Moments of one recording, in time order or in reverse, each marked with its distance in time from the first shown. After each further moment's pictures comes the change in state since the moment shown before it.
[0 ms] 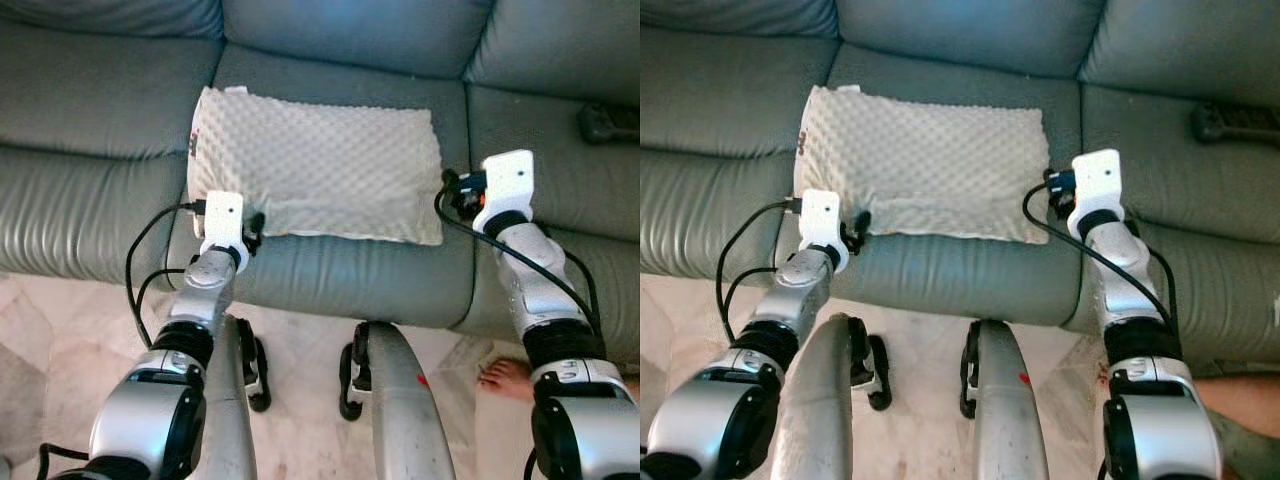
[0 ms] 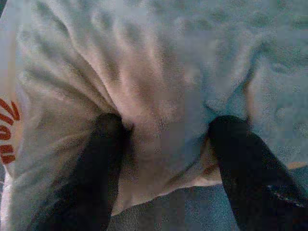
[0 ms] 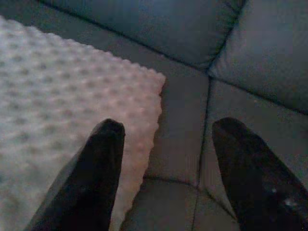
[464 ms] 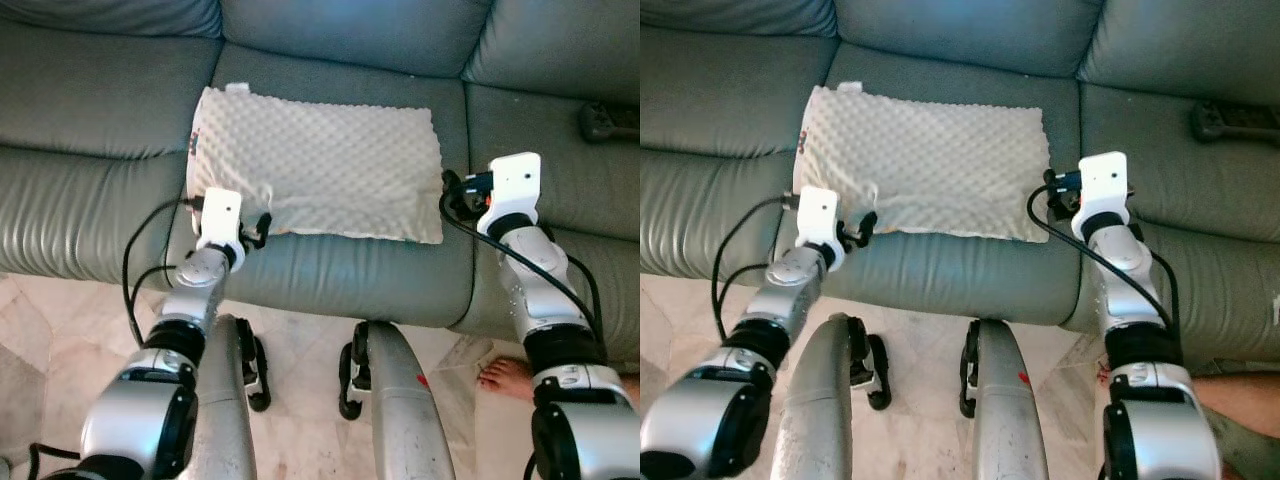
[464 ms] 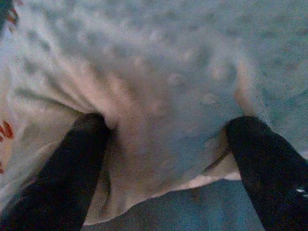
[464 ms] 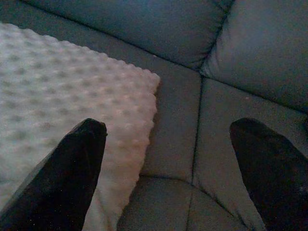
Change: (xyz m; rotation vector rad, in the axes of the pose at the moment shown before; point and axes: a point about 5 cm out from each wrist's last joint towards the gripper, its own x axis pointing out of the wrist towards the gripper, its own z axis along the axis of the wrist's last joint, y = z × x) left arm 0.000 0.010 0.012 0.059 -0.075 -0.069; right arm -0.005 0.001 -0.001 0.016 -0.018 -0.030
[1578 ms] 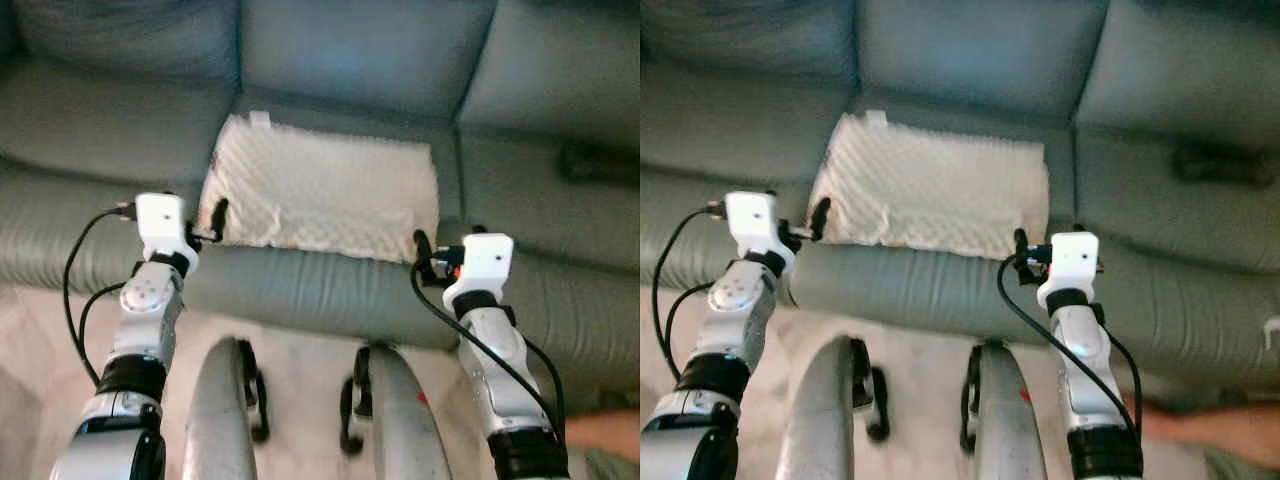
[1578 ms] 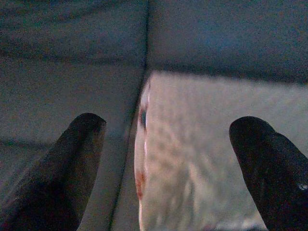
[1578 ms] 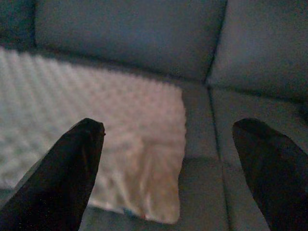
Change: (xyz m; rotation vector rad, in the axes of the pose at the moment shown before) left arm -0.042 0.046 -0.001 -0.114 -0.227 0.129; right arm -0.074 0.056 -0.038 0.163 0.038 -0.057
